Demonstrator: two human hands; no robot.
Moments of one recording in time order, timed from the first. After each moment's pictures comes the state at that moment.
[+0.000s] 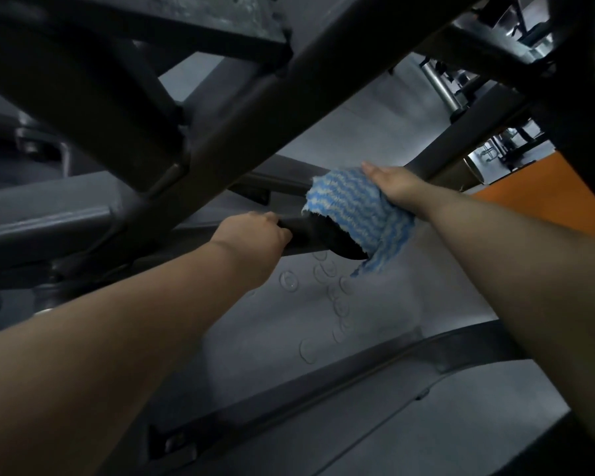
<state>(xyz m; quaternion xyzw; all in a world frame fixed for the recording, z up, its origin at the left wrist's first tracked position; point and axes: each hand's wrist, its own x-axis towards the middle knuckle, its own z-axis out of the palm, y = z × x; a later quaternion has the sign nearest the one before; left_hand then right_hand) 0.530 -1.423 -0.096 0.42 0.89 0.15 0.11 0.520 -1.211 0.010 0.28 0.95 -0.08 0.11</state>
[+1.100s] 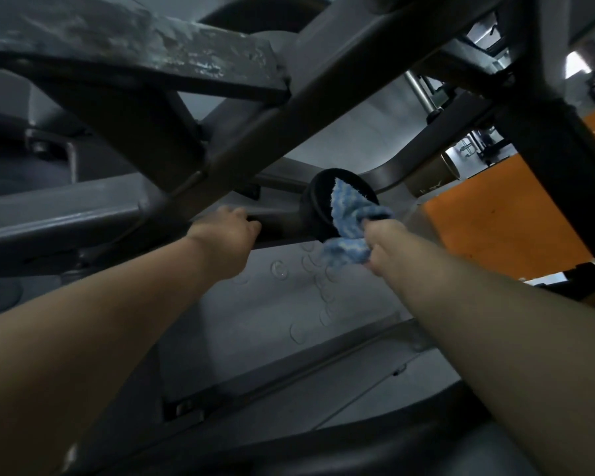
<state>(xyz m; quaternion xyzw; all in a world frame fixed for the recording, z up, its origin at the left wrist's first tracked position) 0.533 -1.462 -0.095 0.40 0.90 0.13 0.14 0.587 -1.270 -0.018 0.54 0.77 -0.35 -0.04</state>
